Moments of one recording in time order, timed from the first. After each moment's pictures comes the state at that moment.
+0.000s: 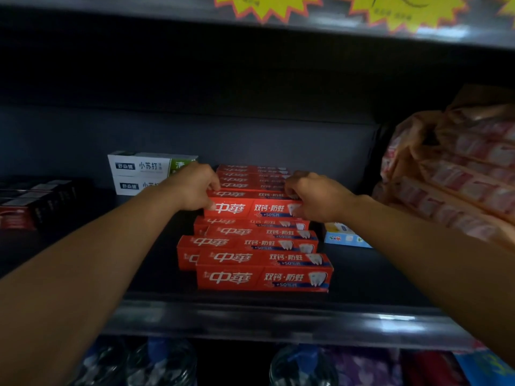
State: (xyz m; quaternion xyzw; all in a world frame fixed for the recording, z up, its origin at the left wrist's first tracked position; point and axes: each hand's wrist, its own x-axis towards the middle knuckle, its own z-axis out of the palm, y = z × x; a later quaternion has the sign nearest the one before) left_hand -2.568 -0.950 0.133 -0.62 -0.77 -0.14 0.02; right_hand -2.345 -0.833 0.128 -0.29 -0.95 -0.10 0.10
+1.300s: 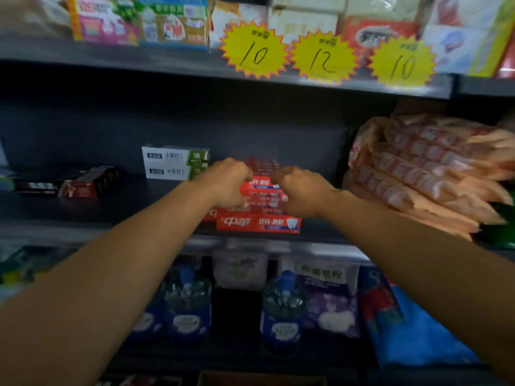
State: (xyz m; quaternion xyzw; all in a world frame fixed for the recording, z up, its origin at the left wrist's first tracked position) left_hand -2.457 -1.085 0.158 -0.68 -0.72 -0.13 0.09; right_hand -2.296 -0.990 0.145 -0.29 -0.94 -0.16 0.11
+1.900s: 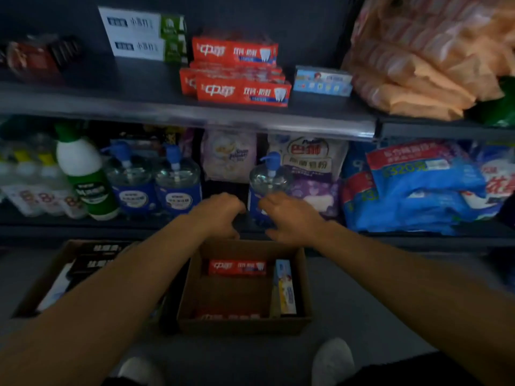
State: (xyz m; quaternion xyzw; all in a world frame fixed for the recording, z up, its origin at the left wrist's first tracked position) left_hand -2.385 -1.178 -0.084 -0.70 -0.70 0.04 -0.13; right_hand -2.209 -1.109 -0.091 -0.25 -0.97 -0.01 0.02
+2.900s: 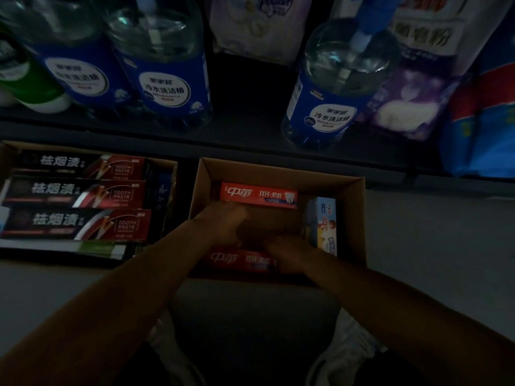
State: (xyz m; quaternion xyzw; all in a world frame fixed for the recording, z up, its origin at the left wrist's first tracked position) left_hand -2.424 -1.177 -0.333 -0.62 -0.67 0.10 -0.39; right_hand -2.241 -1.128 -0.382 -0.25 -0.87 0.28 -0.32
